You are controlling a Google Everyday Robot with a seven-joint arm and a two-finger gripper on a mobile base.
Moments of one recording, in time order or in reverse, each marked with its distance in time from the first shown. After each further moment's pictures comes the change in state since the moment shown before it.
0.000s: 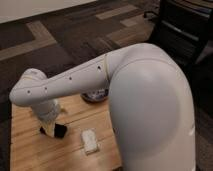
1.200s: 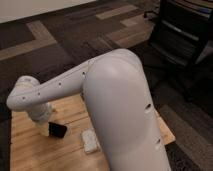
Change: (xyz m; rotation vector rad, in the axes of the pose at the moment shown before) arm -0.069 0.004 0.048 0.037 -0.068 -0.223
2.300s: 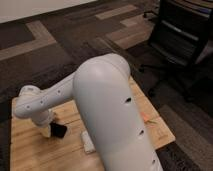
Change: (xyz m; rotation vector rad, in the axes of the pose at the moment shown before) arm -0.011 -0.006 0.046 0.057 -0.022 -0.012
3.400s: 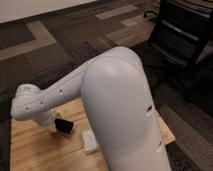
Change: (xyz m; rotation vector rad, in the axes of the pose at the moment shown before) arm 0.078 0.000 -0.035 0.033 0.109 0.240
